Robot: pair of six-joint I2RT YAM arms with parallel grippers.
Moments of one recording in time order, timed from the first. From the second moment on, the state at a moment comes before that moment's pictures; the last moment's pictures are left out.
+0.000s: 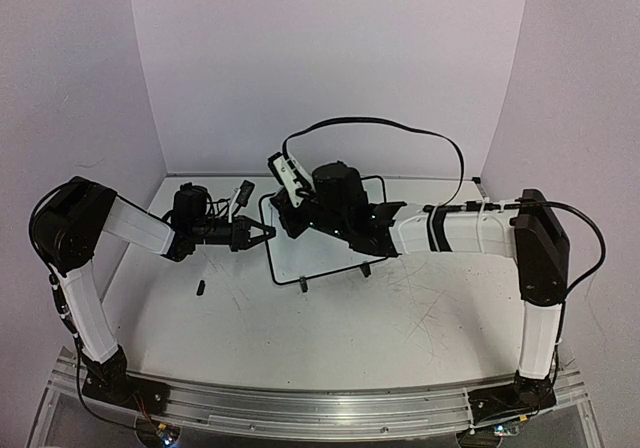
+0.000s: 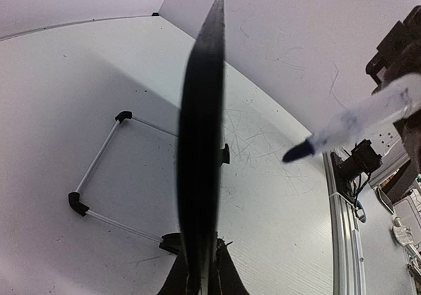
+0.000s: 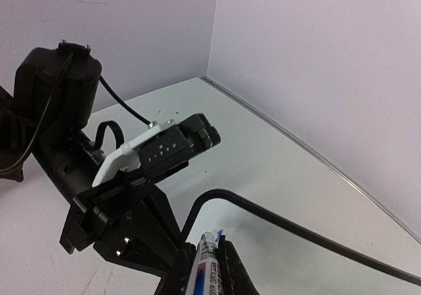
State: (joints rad) left arm -0.41 1.84 0.85 0.65 0.90 -0.25; right arm 0.99 1.99 1.51 0.22 0.15 -0.09
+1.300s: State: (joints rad) left arm -0.41 1.84 0.85 0.65 0.90 -0.24; right arm 0.98 2.03 1.56 0.20 0.17 -0.10
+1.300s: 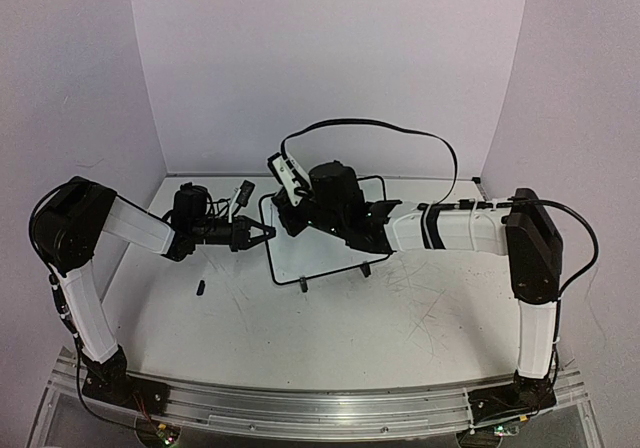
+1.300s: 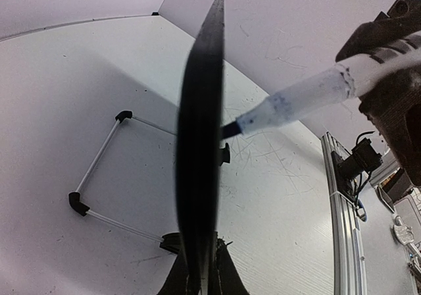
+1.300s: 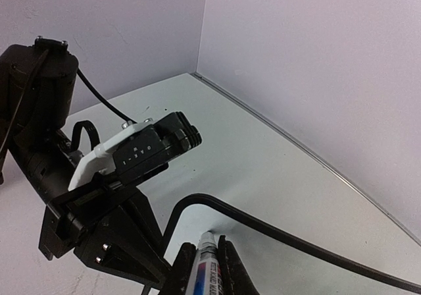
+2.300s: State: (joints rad) left arm -0.41 1.83 0.85 0.63 0.89 -0.24; right arm 0.98 2.02 1.50 0.24 0.29 -0.08
